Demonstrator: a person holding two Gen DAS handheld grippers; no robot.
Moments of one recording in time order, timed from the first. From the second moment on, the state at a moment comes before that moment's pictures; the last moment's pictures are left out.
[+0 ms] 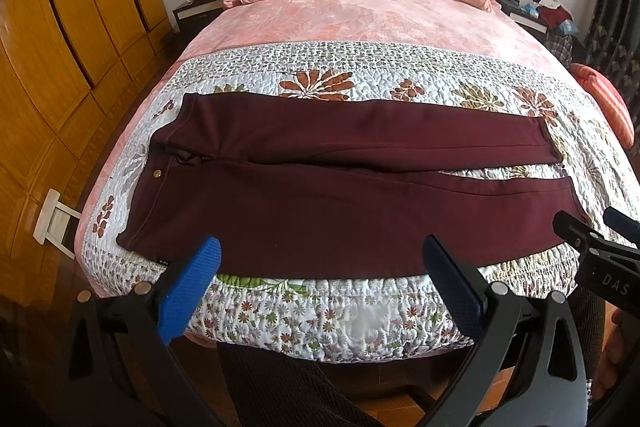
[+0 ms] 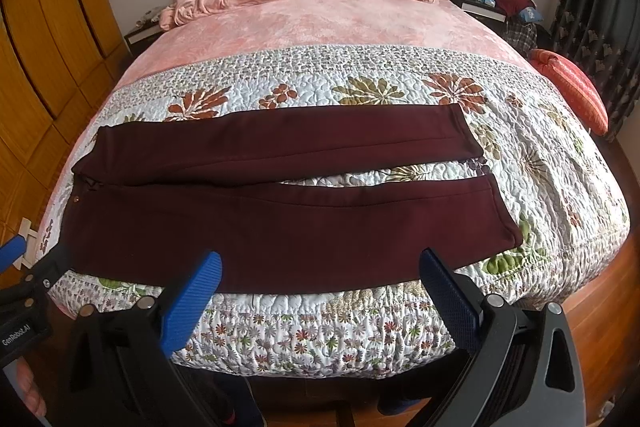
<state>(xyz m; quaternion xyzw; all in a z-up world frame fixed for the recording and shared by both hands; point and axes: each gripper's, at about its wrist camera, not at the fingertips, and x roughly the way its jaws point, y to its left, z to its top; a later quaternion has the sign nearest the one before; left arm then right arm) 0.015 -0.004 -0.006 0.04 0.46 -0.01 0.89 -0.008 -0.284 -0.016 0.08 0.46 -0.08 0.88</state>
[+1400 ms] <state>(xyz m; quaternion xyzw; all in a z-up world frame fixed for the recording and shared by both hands) 0.348 -0.158 -0.144 0.07 0.54 -0.38 0.75 0.232 -0.602 -0.101 0.08 0.48 0.14 0.86</state>
